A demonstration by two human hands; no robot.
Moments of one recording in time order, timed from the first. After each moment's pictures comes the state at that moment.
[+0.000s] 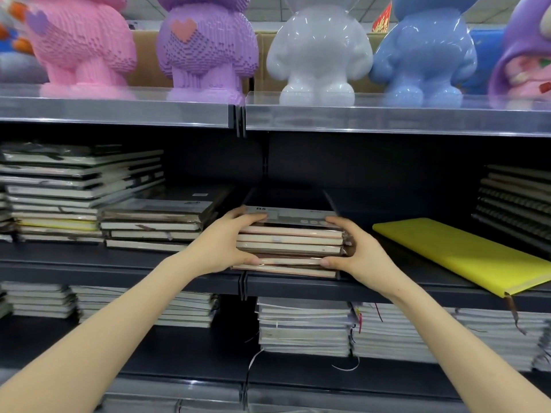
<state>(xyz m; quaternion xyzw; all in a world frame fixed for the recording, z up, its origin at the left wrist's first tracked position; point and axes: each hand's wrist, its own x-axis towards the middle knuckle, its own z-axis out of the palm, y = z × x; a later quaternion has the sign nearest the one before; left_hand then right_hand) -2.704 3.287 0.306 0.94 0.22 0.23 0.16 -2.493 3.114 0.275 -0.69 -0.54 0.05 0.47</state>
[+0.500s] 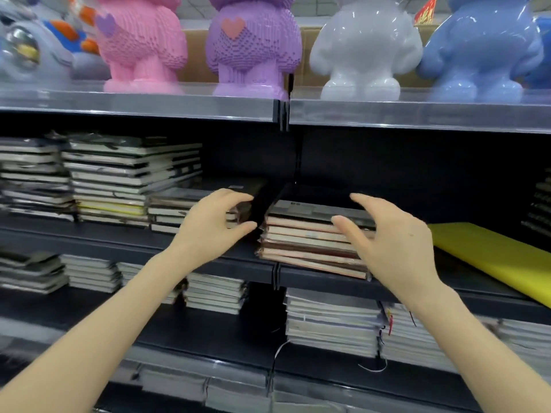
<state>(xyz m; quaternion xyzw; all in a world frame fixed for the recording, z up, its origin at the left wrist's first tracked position) -2.771 3.287 0.314 0.88 0.25 0.40 0.07 -2.582 3.099 0.319 -0.72 -0.52 -0.29 0.36</state>
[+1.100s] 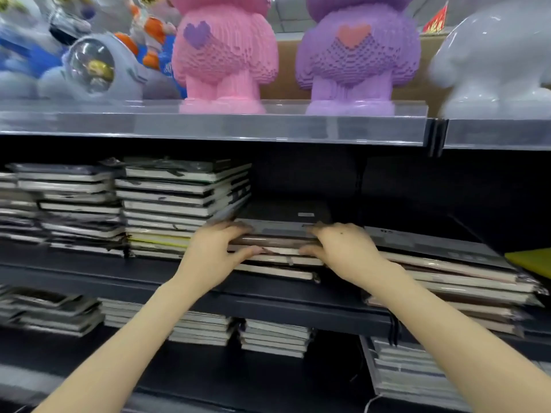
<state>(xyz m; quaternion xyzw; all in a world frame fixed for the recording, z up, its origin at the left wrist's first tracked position) -2.860 3.430 0.302 0.88 0.25 0.39 -0.01 -2.675 3.305 0.333 -0.77 -0.61 -0.20 0.06</state>
